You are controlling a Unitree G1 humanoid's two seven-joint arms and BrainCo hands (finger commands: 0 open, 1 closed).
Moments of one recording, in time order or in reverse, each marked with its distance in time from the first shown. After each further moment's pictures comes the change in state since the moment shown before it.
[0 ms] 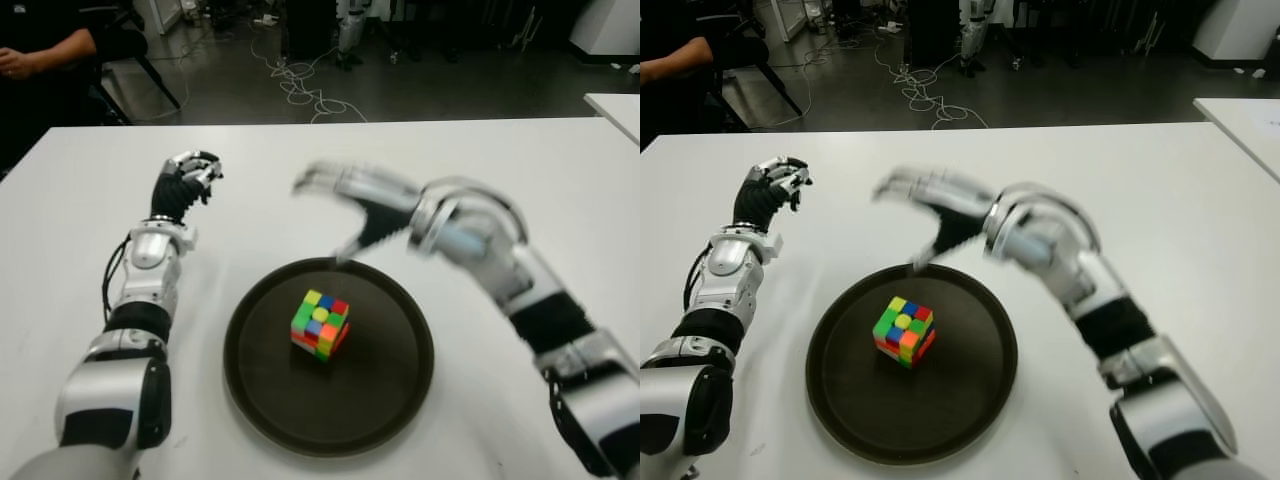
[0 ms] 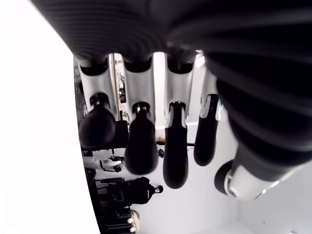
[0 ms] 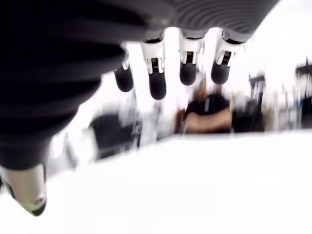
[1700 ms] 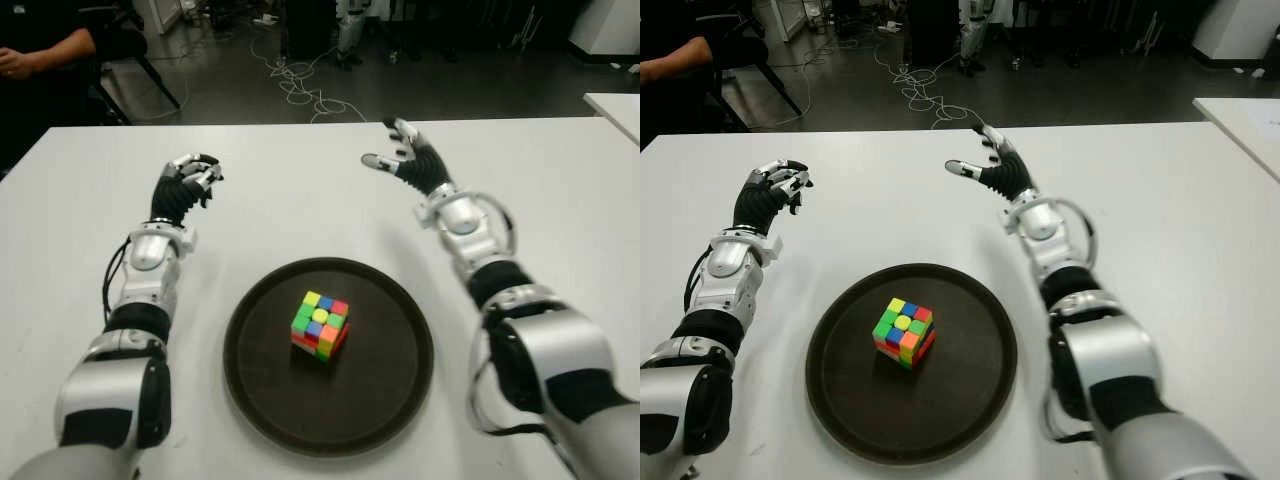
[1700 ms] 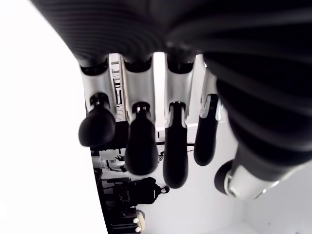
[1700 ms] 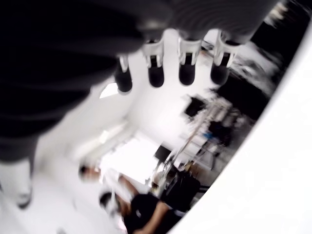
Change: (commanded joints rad) left arm 0.003 0.005 0.009 0.006 -0.010 -0.007 -0.026; right arm -0.194 0.322 -0.405 0.863 0.468 0.230 -0.245
